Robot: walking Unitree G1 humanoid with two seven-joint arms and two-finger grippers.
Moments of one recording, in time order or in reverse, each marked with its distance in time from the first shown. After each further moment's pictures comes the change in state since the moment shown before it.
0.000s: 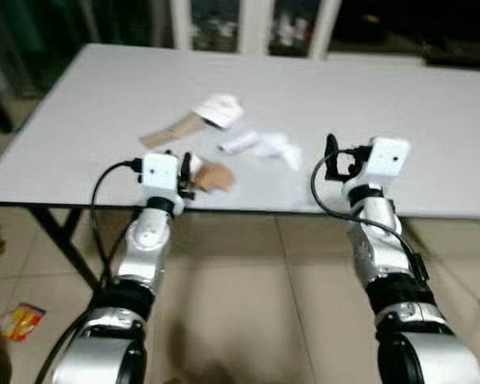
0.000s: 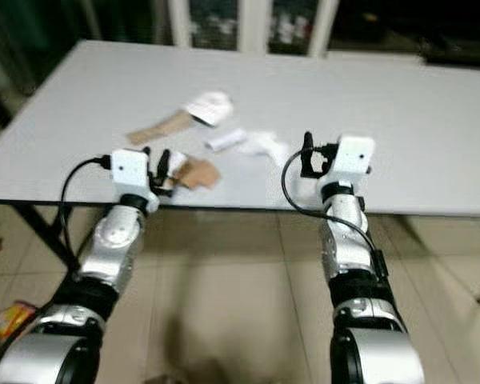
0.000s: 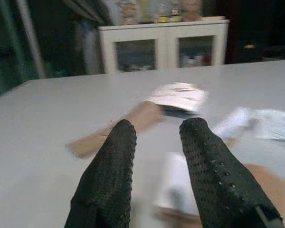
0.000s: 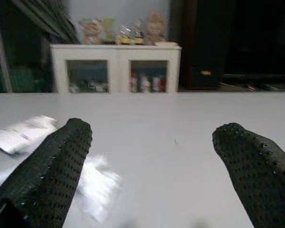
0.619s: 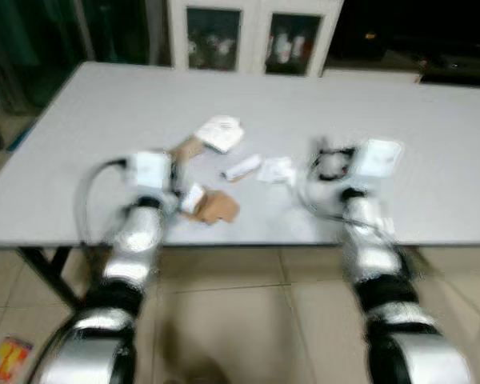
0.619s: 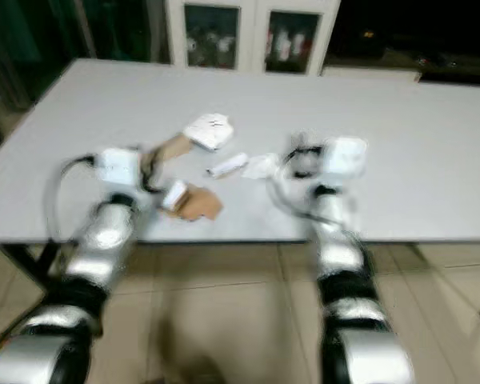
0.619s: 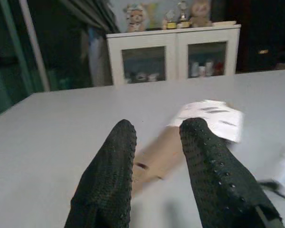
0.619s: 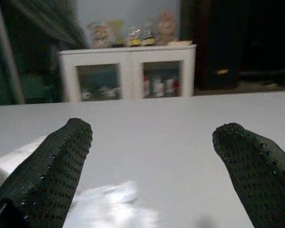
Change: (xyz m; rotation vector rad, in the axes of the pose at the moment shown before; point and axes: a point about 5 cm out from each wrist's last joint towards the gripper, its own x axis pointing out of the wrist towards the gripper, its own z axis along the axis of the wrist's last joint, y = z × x) left arm -0.003 0.015 -0.002 0.016 0.009 0.036; right arm -0.004 0.024 -0.010 0.065 0.045 0.051
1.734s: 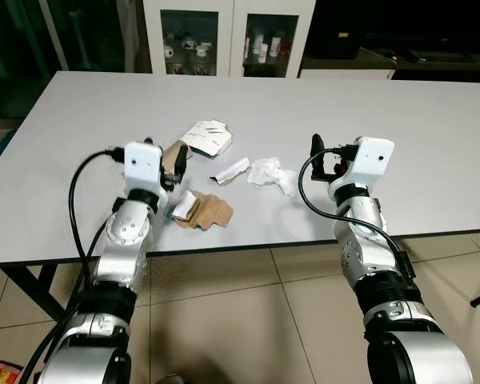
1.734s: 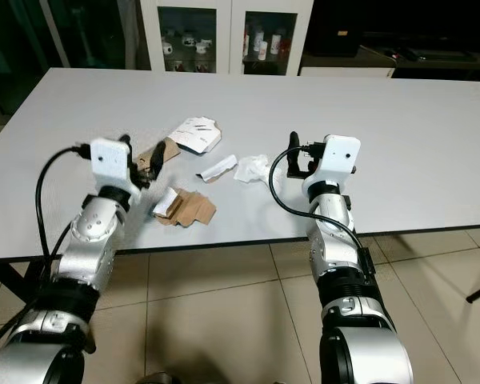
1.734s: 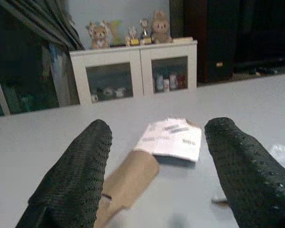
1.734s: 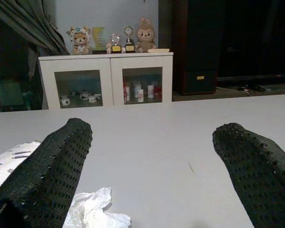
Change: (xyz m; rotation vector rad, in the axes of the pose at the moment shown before) left arm -0.001 0.000 0.016 -0.004 -0.024 -0.101; right arm 0.002 -0.011 0.005 -0.017 -0.014 -0.032
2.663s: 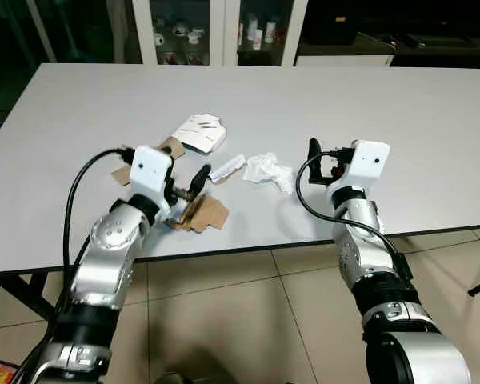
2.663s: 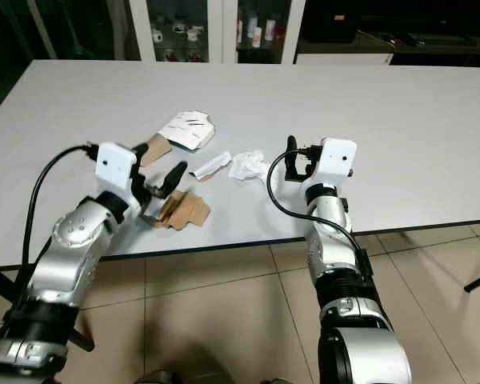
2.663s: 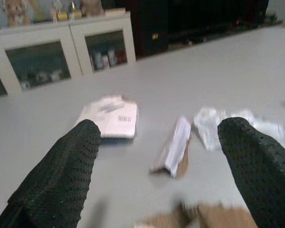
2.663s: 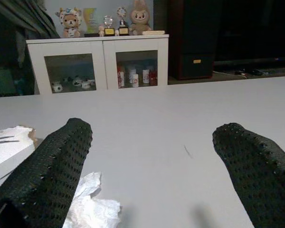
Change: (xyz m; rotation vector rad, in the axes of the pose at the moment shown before) left arm -0.024 -0.007 0.014 0.009 0.098 -0.284; right arm -0.002 0.003 -0.006 -0.002 0.028 0.002
